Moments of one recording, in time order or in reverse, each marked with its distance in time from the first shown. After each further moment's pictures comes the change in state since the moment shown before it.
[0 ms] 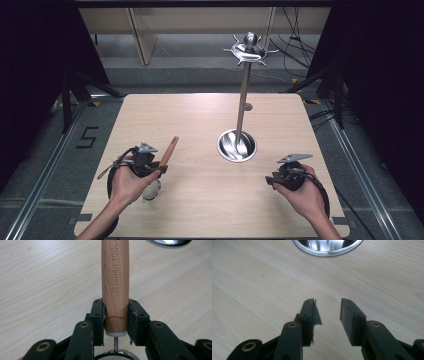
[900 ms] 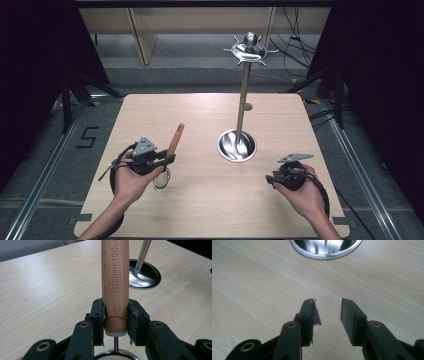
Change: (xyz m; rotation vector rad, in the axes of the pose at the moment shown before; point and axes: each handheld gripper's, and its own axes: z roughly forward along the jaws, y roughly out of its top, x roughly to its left) left arm -0.010 0.009 -0.008 -0.290 -0.083 0.063; right arm -0.002 0.000 0.000 -0.017 0.046 0.010
